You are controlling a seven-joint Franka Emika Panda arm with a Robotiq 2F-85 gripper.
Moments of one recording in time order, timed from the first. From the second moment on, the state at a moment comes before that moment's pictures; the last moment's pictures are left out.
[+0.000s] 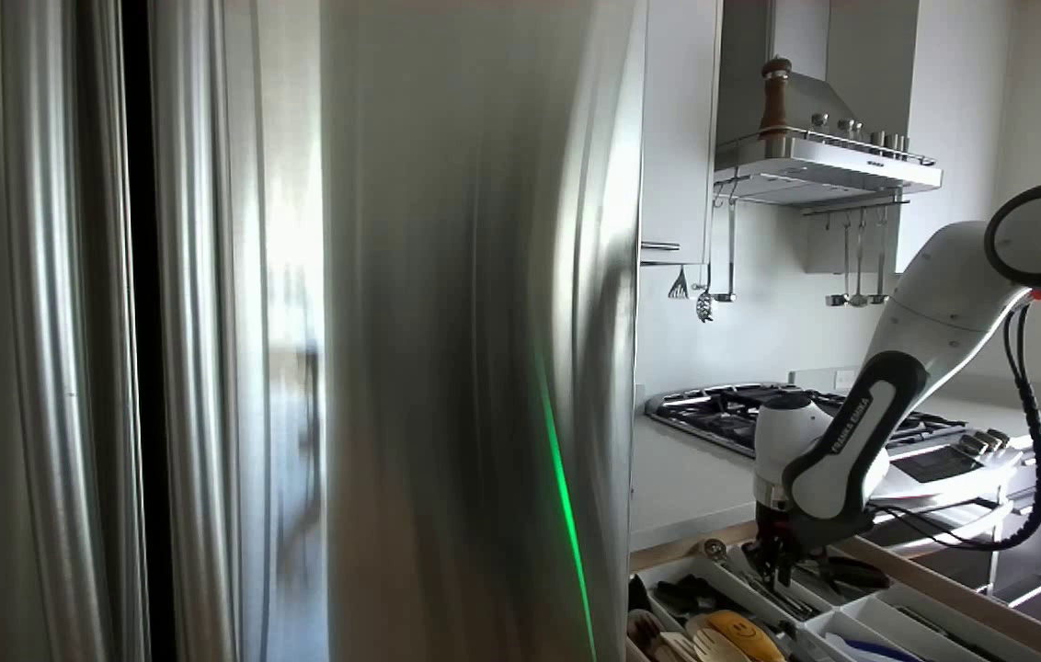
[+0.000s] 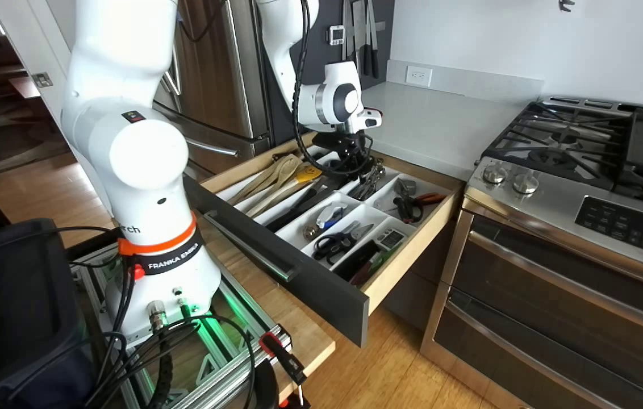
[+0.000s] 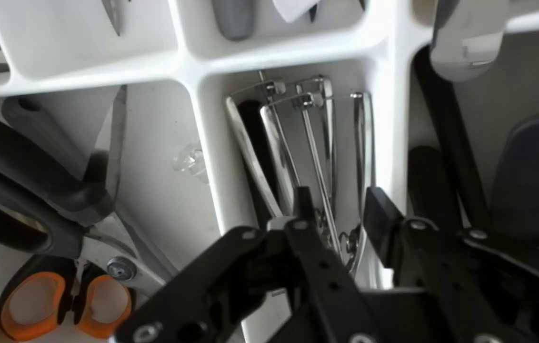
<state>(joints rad) 0.10 0.41 -0.07 -2.28 -0.37 2.80 0.41</state>
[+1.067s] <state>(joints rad) 0.17 0.51 -0.13 -2.20 -0.32 2.82 0.39</state>
